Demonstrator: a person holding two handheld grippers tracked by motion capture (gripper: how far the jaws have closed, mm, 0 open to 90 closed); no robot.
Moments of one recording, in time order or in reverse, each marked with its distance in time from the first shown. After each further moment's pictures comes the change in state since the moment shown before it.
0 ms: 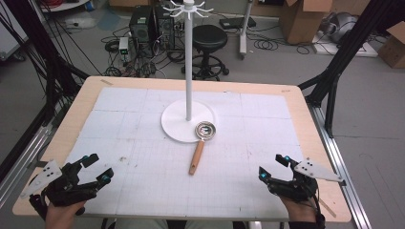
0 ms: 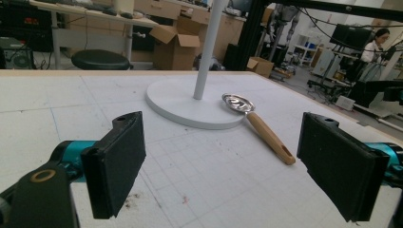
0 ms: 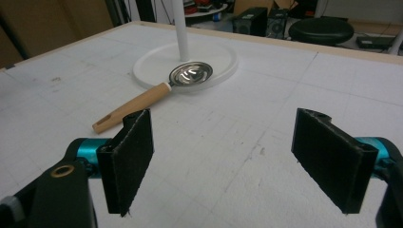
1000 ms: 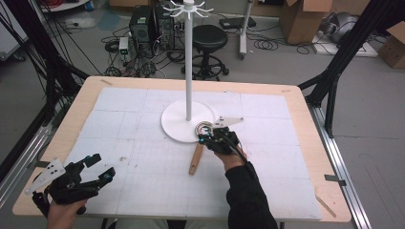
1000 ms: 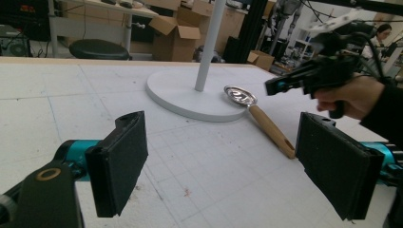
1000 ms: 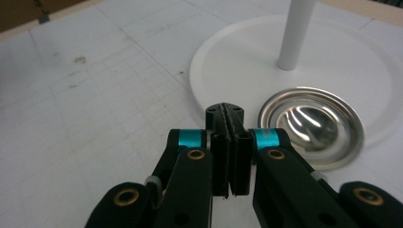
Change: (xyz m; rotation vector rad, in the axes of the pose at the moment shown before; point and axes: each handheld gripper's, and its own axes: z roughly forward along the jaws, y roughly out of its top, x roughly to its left) left arm 0.004 -0.003 0.004 0.029 0.000 -0.017; right arm 0.056 0.054 0.212 0.281 0.268 -0.125
